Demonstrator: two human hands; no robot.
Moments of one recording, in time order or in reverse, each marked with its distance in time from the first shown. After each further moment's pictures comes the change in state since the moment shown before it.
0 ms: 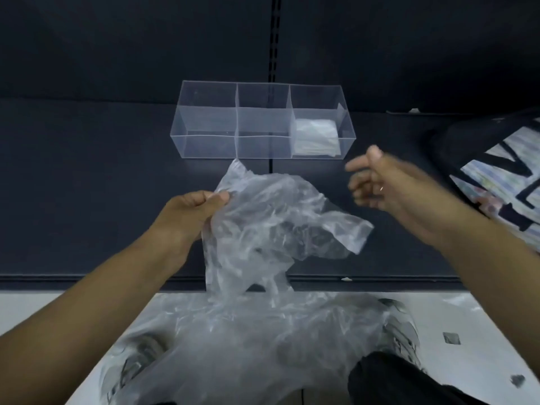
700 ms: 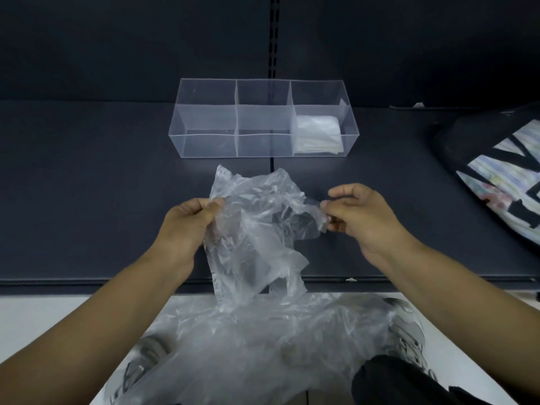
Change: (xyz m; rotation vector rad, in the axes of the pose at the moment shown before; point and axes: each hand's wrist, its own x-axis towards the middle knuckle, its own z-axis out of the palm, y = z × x) left_hand 0.024 -0.031 -0.001 -0.042 0.139 -0.002; right_hand 0.011 0.037 0.055 0.161 0.256 0.226
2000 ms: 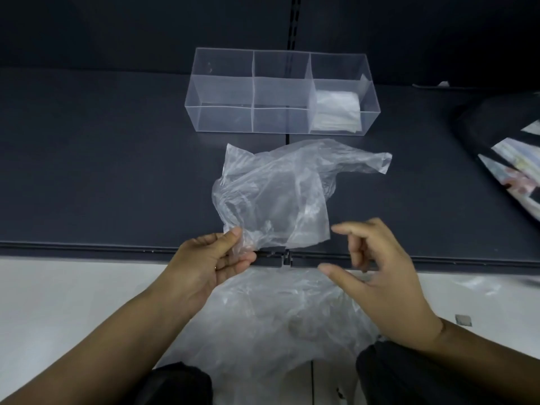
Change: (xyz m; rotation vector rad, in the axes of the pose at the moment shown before) left_hand -0.061 -0.039 -0.015 -0.296 -0.123 -0.347; right_hand -0.092 0.052 -0.008 -0.483 -0.073 -0.703
